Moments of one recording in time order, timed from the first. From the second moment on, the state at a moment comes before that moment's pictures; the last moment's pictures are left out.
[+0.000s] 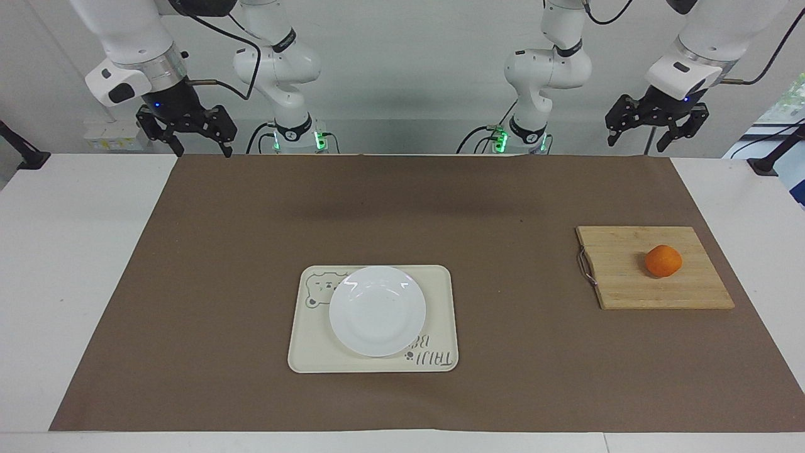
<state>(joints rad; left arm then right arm) -0.14 -0.08 0.07 -1.55 0.00 1.45 0.15 0.06 -0.05 -0.09 -1.57 0.01 1.50 0.03</state>
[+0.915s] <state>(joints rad) -0.04 -0.07 0.07 -1.66 0.00 1.68 0.27 0.06 -0.05 -0.09 -1.57 0.01 1.50 0.03</state>
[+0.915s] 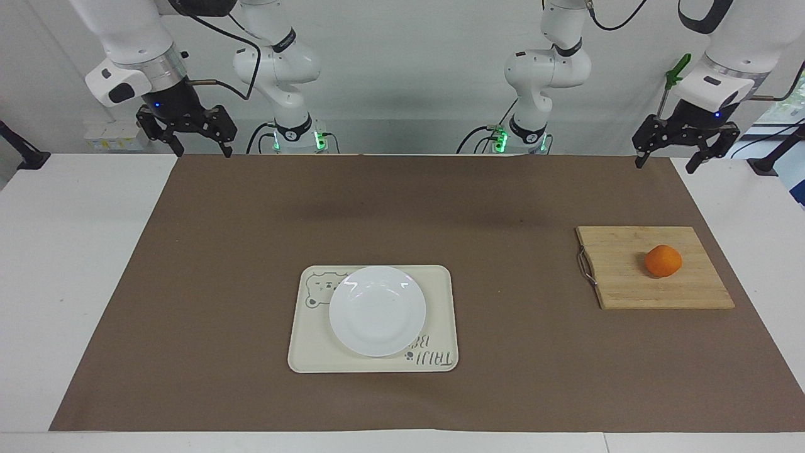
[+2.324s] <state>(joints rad) 0.22 0.19 0.07 -1.97 -0.10 2.19 0.65 0.06 -0.05 -0.09 -1.57 0.01 1.50 0.03</state>
